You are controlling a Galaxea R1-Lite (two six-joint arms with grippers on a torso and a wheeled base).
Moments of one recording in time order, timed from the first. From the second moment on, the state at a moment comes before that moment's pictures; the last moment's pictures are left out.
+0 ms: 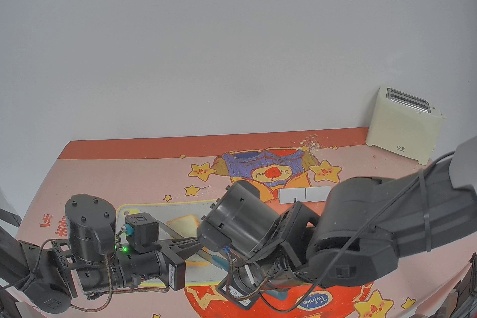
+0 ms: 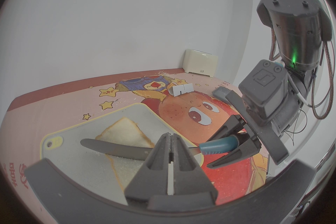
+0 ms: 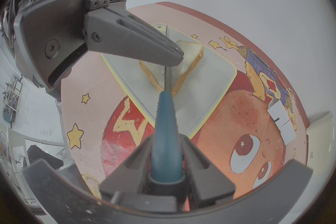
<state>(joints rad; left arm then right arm) -0.67 1.64 -0.27 -0.86 -0.10 -0.15 1.09 2.04 -1.37 0.43 -0.14 0.10</state>
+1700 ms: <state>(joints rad) -0.62 1.64 -0.24 -1.10 -0.10 -0.19 1.01 2.05 -1.37 0.42 -0.02 0.11</state>
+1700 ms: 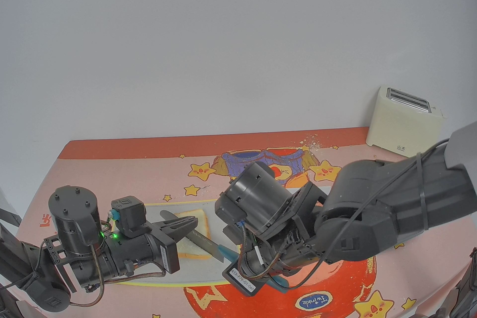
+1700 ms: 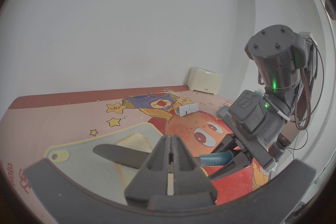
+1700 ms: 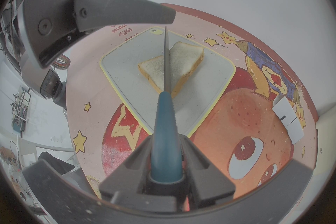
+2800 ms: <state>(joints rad) -0.62 1.83 -0.18 -1.38 -0.10 -0.19 0.97 2.05 -1.37 0.42 0.06 0.11</state>
